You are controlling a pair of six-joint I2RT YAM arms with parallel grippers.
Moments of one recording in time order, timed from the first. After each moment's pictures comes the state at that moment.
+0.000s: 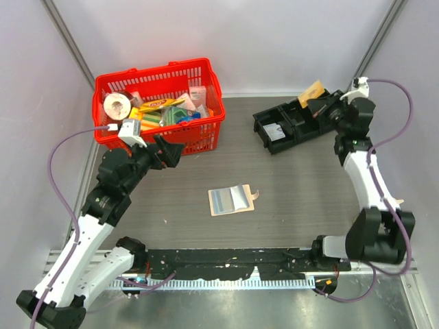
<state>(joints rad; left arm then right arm) -0.40 0.77 0.85 -0.17 0.04 -0.51 -0.07 1.25 1.01 0.20 -0.36 0.62</state>
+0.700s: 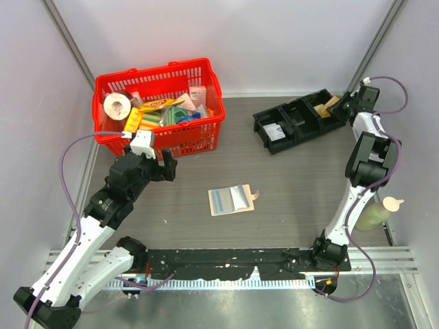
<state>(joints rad) -0.48 0.72 0.83 -0.42 -0.19 -0.20 -0.34 2.14 1.69 -0.13 -0.36 0.45</state>
